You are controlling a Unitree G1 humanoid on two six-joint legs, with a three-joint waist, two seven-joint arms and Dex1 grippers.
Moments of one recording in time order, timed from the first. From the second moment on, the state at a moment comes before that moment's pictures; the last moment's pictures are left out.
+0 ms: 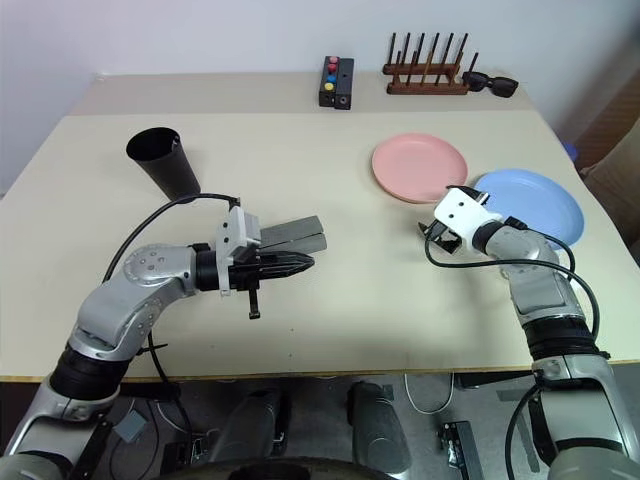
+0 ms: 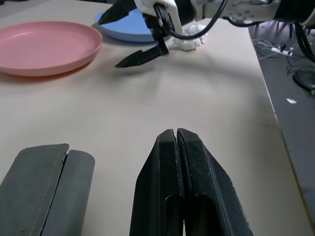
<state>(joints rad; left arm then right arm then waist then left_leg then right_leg) -0.38 0.53 -0.18 -0.35 -0.43 0.56 -0.94 -0.50 -0.73 0.05 0.45 -0.14 -0.12 0.58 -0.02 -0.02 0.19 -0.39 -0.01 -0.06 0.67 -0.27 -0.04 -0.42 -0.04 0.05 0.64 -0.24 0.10</state>
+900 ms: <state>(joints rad) -0.36 0.50 -0.20 -0.27 -0.42 0.48 -0.95 -0.43 -0.77 -0.06 0.42 -0.11 0.06 0.52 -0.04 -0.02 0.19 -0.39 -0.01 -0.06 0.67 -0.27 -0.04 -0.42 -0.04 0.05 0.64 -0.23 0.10</state>
